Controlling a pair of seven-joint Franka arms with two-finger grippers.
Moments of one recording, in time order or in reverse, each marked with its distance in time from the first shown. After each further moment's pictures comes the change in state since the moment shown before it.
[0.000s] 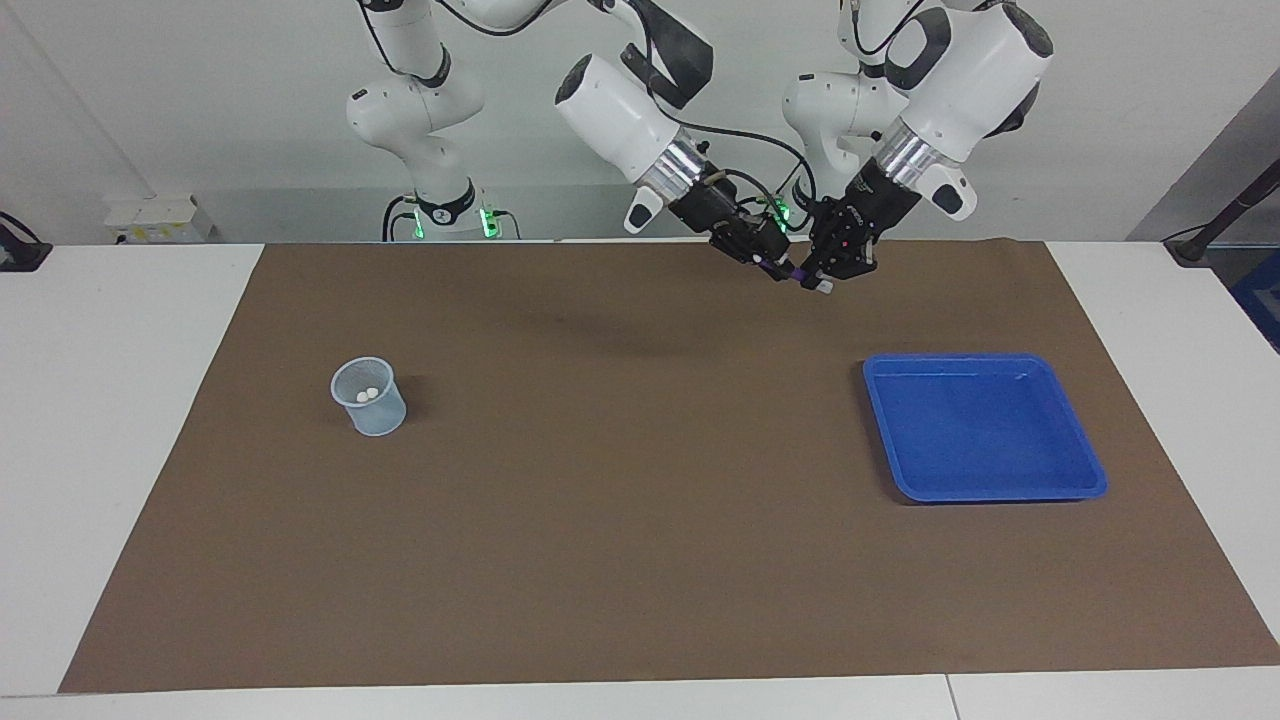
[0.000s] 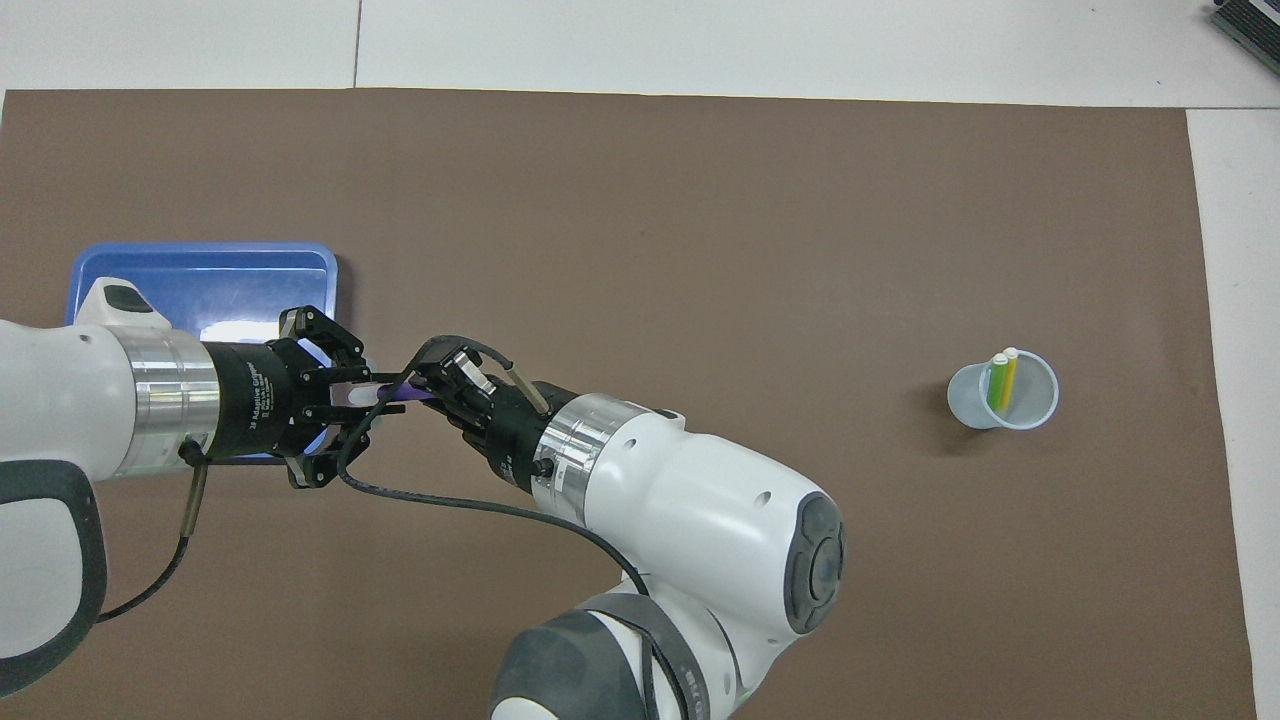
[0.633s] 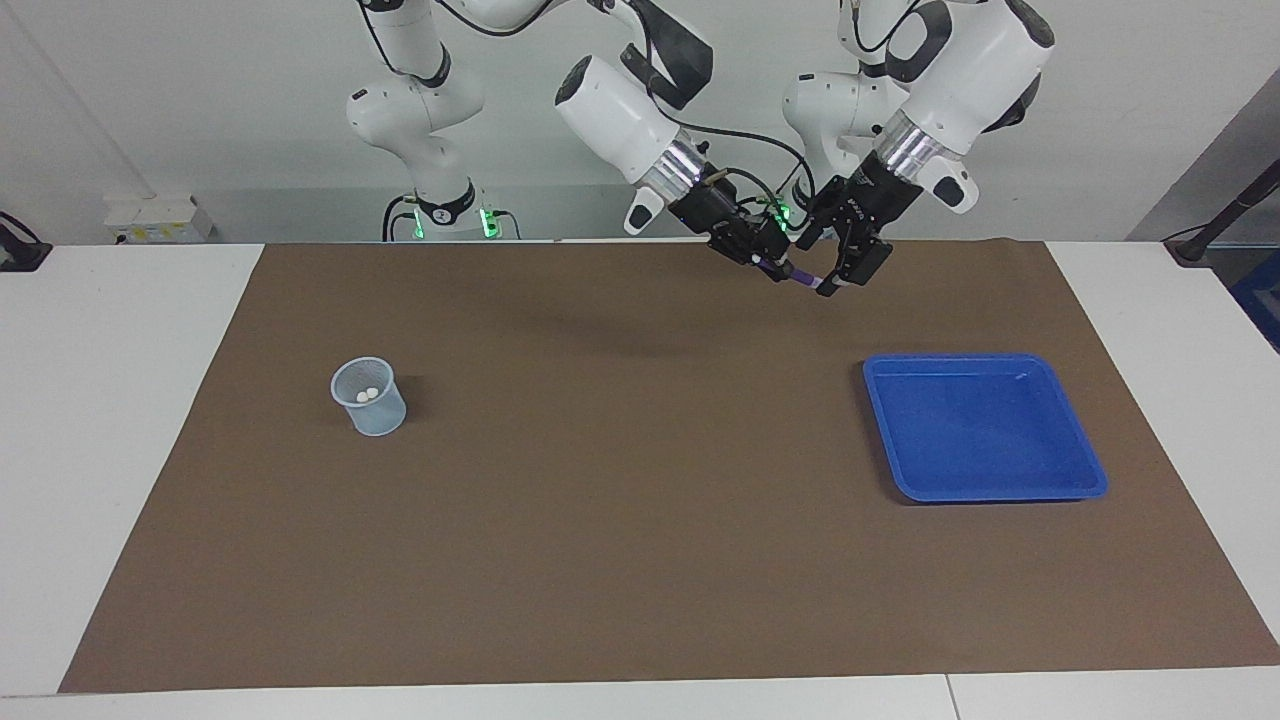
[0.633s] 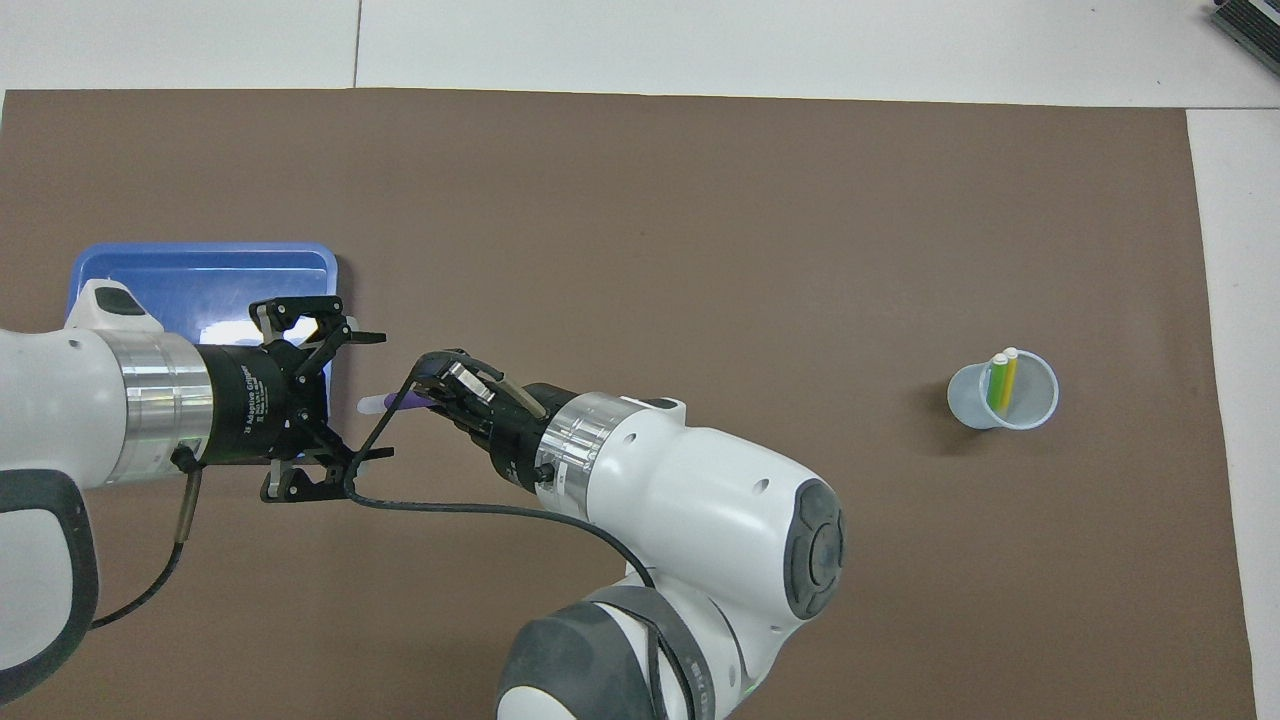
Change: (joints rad) left arm 0.000 -0.013 0.000 0.000 0.000 0.000 0.016; right arm -0.013 0.000 -0.002 -0.005 0.000 -0.061 -0.147
